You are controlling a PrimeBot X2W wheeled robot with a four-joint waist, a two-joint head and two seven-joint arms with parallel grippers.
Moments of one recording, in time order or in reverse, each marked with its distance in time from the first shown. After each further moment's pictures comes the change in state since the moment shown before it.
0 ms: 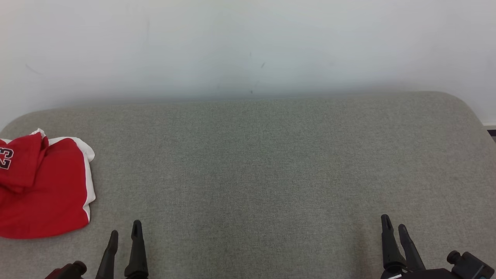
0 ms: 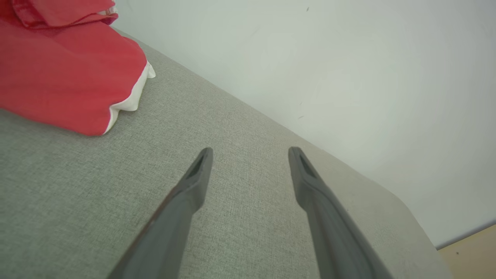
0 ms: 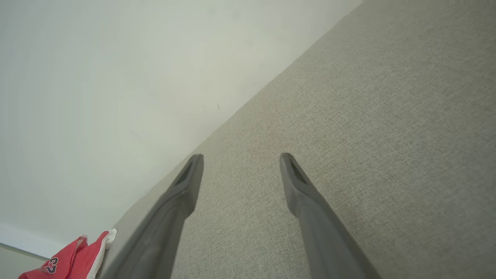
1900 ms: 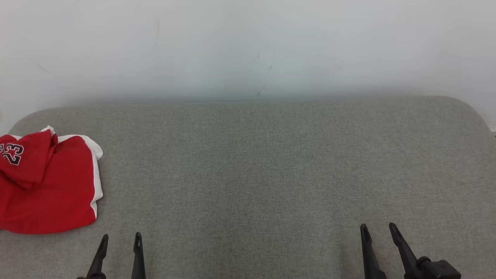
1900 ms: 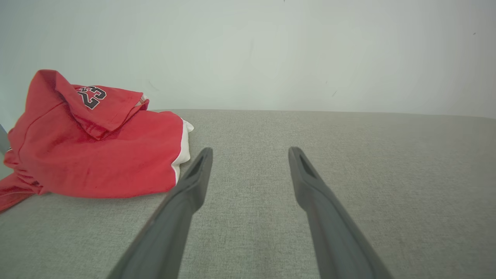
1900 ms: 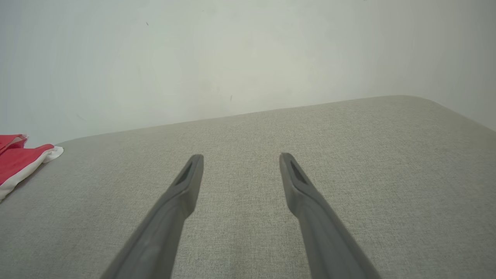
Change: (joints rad) left arm 0.043 0.006 0.041 0.007 0.546 0.012 -0.116; right arm 0.033 -0.002 0.043 -0.001 -0.560 0.000 -0.133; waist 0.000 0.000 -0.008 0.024
